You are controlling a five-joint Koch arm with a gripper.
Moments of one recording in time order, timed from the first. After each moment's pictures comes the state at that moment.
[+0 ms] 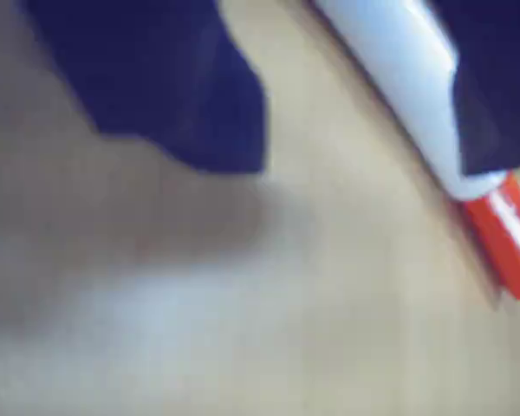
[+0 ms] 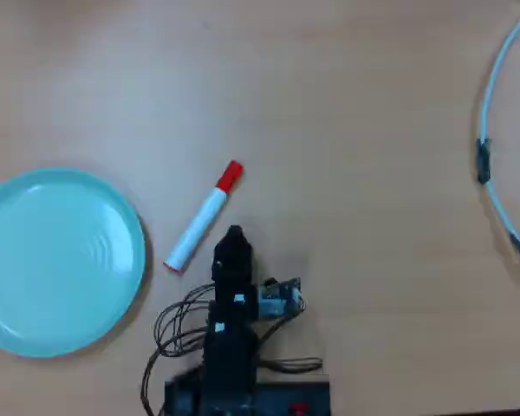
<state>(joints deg) 91.3 130.2 176.3 7.5 1.3</state>
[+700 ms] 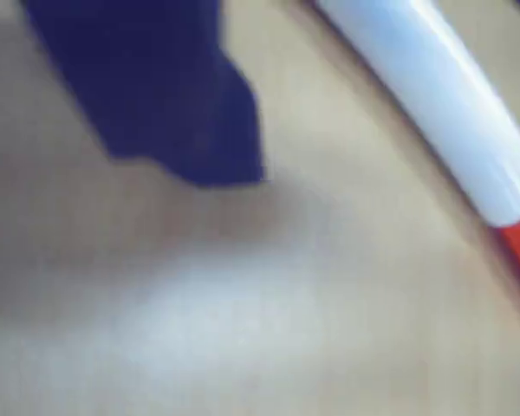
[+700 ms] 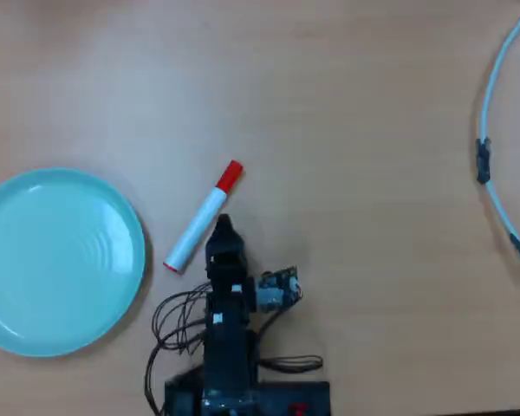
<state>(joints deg) 87.3 130.2 162.9 22.2 -8.3</state>
